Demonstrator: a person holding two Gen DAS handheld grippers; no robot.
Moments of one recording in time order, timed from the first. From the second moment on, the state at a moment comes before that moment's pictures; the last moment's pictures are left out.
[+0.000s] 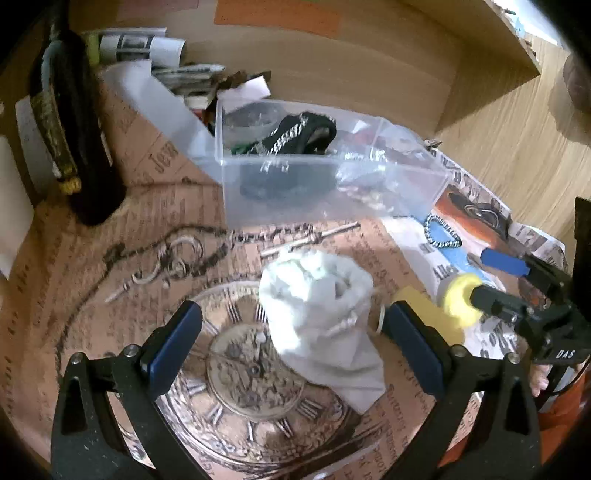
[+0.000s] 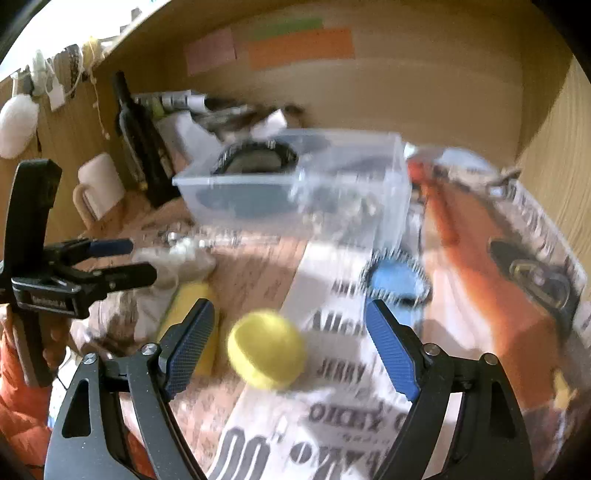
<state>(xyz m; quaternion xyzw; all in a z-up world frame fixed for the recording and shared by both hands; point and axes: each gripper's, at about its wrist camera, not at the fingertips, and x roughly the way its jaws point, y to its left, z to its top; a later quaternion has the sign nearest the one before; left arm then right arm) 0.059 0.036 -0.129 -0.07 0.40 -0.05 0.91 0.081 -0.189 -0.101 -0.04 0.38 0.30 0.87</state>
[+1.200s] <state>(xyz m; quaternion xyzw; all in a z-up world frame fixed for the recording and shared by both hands) 0.077 0.022 -0.043 -0.04 0.25 -0.06 0.97 0.105 -0.198 -0.022 -0.02 0.25 0.29 0.92</state>
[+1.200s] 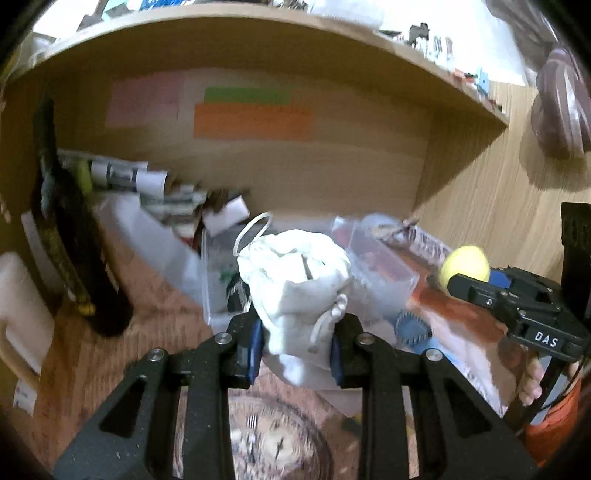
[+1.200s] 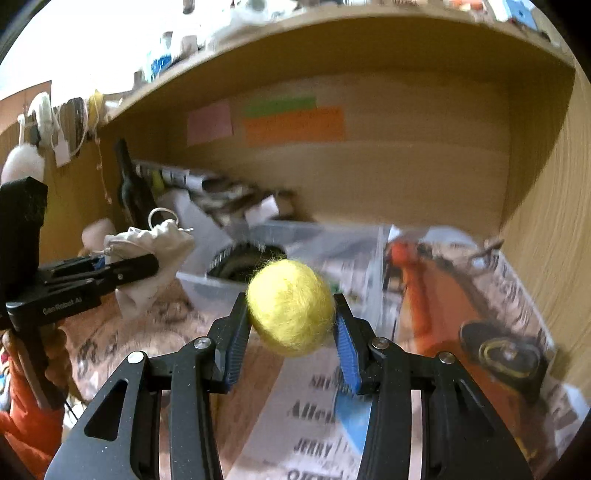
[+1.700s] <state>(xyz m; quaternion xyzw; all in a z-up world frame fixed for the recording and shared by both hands) 0.163 -0.006 -0.024 -0.02 0.26 -0.09 0.96 0.163 -0.189 -0.022 -0.03 0.25 0.27 0.93</state>
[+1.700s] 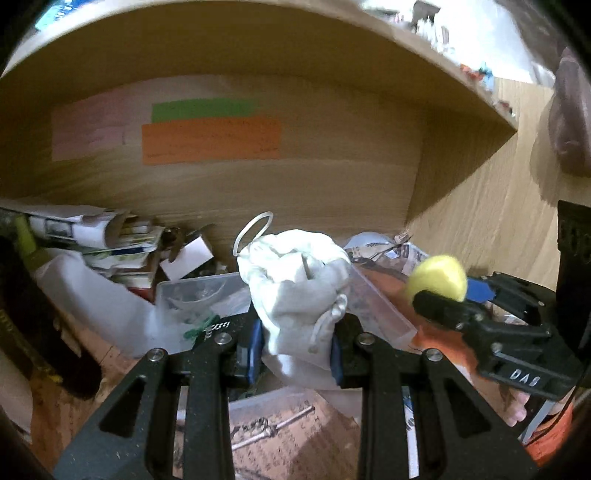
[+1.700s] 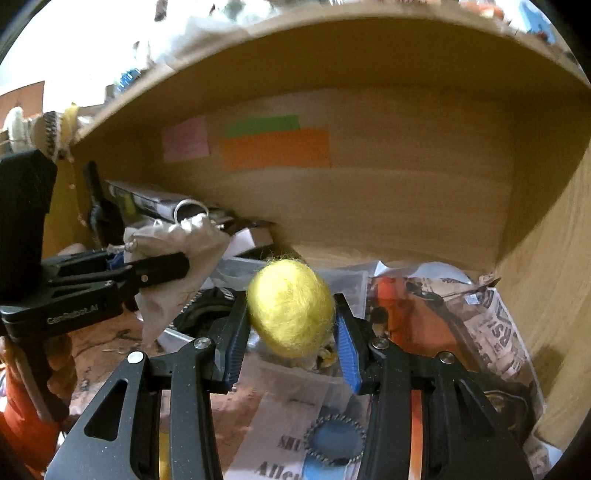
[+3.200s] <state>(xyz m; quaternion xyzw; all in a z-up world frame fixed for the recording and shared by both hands) 0.191 -0.014 -0.046 -0.02 0.30 -0.07 0.95 0.181 -0.194 -0.030 -0.04 0.28 0.24 0.93</state>
